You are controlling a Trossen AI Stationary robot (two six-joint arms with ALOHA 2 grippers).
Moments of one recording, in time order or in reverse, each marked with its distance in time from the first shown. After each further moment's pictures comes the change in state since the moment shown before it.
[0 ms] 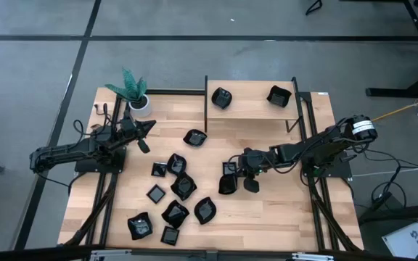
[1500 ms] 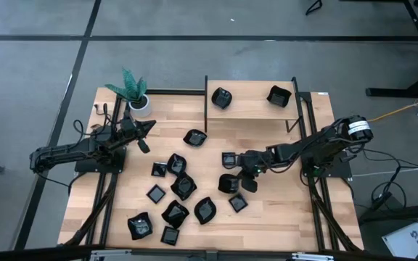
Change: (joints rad) left arm 0.000 0.000 0.000 0.000 0.000 0.000; right arm -0.018 0.052 0.033 -0.078 -0.060 0.142
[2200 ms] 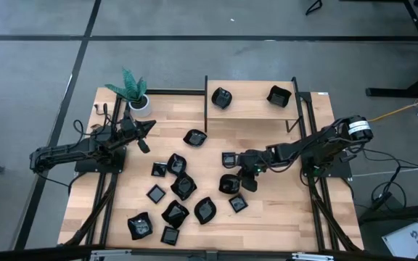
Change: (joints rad) left arm 0.000 0.000 0.000 0.000 0.000 0.000; right arm -0.011 -0.008 0.001 -0.007 0.001 -0.020
